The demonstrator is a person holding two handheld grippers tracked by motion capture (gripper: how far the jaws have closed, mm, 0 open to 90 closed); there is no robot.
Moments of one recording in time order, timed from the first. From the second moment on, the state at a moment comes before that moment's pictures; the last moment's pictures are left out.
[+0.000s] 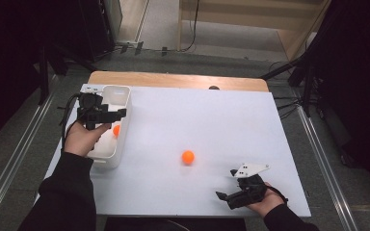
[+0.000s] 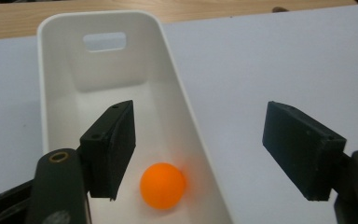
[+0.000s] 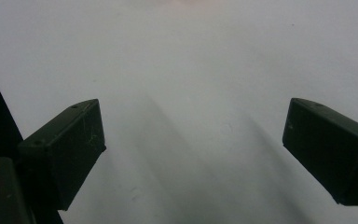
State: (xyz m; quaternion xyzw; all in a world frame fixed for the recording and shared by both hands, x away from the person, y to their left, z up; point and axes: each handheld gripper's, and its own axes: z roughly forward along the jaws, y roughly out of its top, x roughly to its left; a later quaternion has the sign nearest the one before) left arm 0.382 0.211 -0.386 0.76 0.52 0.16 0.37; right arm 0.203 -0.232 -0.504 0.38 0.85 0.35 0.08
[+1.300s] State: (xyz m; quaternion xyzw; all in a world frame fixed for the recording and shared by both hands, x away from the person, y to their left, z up) left arm 0.353 0.174 -0.382 0.82 0.38 0.08 0.42; right arm 0.210 -0.227 -0.503 0.37 0.86 0.35 0.08
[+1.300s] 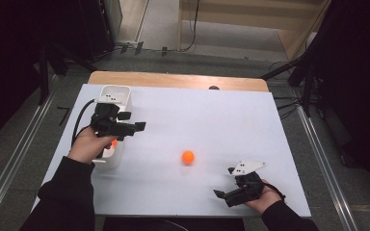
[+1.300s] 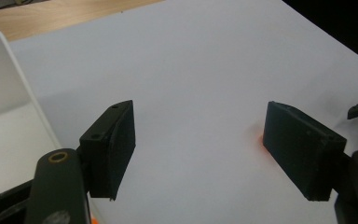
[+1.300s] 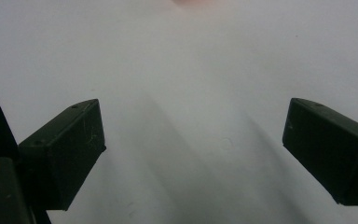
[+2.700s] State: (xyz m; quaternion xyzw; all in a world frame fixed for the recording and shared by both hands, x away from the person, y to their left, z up) left arm 0.343 0.133 -0.392 0.83 0.34 0.07 0.44; right arm 0.205 -0.231 -0.504 0.37 0.86 0.35 0.08
